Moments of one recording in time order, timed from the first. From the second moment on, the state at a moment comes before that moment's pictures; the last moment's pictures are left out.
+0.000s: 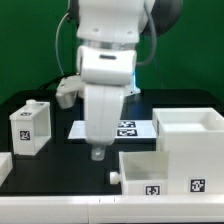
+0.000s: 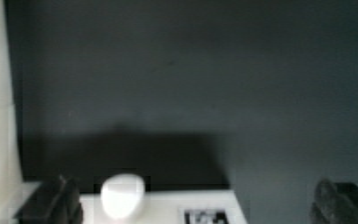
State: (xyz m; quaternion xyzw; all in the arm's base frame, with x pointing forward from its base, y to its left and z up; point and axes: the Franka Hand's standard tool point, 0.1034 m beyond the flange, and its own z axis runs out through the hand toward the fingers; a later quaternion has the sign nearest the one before) arm 0.574 -0.060 0.054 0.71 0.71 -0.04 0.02
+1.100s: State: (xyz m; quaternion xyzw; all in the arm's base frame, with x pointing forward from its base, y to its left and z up) arm 0.575 -0.008 0.035 0.79 0.62 0.04 -0.04
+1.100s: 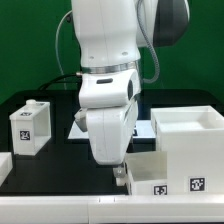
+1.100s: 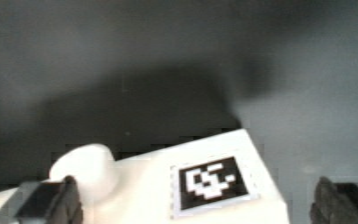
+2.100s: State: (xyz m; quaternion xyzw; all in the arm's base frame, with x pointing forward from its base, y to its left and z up) arm 0.567 -0.017 0.020 0.80 0.60 0.03 -0.05
